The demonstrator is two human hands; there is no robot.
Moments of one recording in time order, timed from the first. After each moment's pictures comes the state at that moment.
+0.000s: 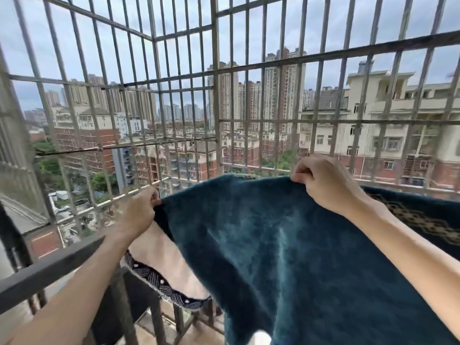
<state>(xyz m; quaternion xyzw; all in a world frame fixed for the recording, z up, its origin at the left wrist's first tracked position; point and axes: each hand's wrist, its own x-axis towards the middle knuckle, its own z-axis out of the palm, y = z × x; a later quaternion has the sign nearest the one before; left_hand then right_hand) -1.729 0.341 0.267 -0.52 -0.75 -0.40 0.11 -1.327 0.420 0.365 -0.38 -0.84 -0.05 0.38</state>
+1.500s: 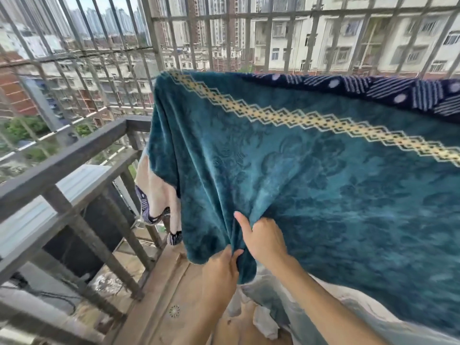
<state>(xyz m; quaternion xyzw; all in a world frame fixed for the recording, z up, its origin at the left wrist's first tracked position) -1.456 0.260 -0.015 -0.62 -0.68 -0.39 -0.10 -1.341 0.317 0.073 -0.61 -0.72 0.18 0.29</state>
